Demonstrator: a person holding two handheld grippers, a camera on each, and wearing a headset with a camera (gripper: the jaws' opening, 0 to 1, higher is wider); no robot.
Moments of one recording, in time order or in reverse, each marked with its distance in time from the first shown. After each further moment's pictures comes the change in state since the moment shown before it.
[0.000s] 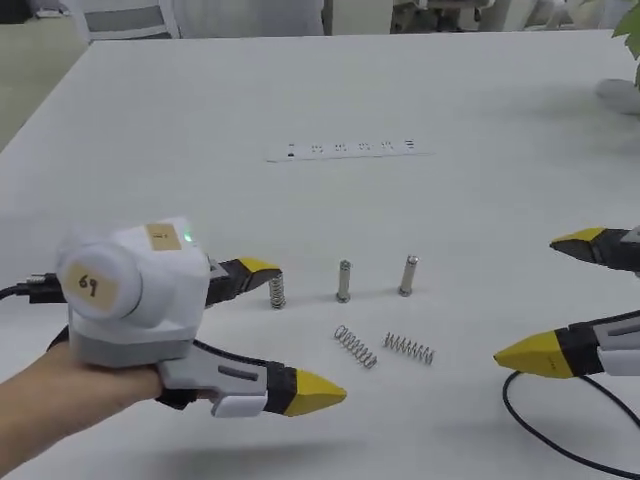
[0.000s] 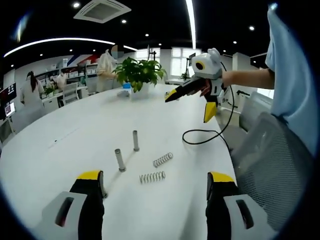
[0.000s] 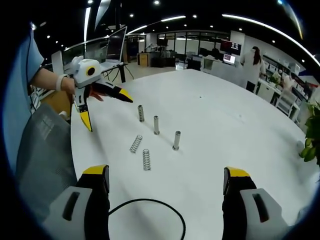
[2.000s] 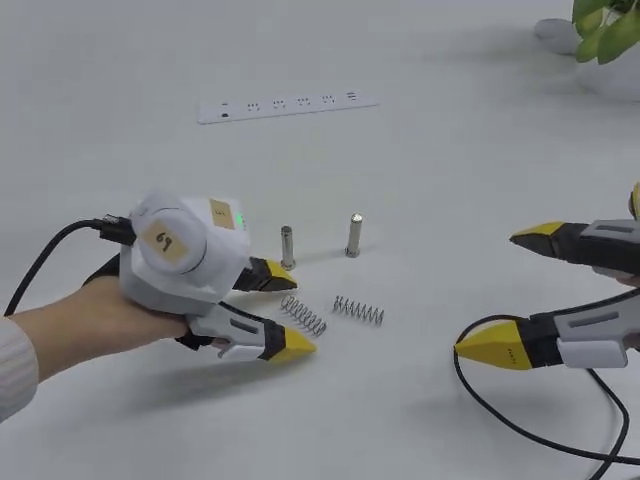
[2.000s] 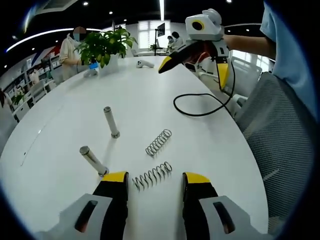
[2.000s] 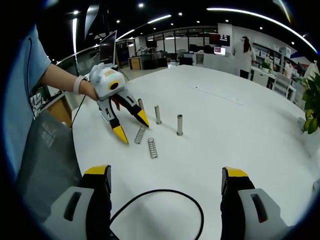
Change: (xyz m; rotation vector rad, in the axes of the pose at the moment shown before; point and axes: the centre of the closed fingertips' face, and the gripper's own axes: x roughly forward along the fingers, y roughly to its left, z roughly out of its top) left arm 0.070 0.001 -0.046 0.179 0.242 -0.216; right arm -0.002 0.015 -0.030 0.130 -0.010 -0.004
